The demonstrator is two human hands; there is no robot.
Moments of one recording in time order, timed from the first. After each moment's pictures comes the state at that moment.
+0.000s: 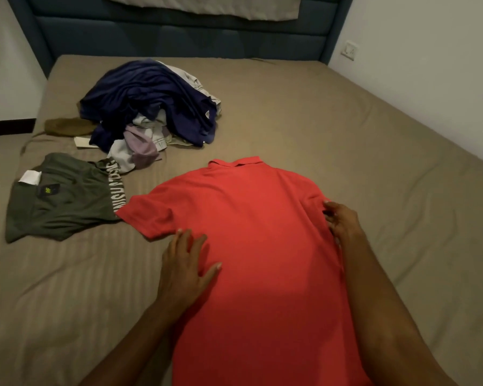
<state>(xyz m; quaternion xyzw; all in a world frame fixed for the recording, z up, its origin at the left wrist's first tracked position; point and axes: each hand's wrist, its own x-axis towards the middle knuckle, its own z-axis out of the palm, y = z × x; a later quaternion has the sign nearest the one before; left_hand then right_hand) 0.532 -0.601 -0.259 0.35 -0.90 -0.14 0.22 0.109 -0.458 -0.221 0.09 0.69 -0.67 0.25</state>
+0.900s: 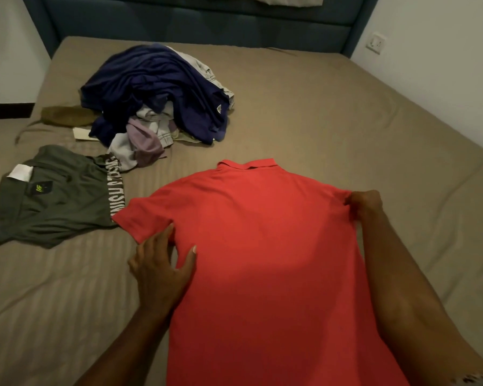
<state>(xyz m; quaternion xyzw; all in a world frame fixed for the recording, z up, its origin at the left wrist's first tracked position) 0.525 -0.651 -0.271 0.51 -0.77 -0.18 0.34 -0.004 -0.517 -0.235 0.02 0.89 -0.42 0.18</state>
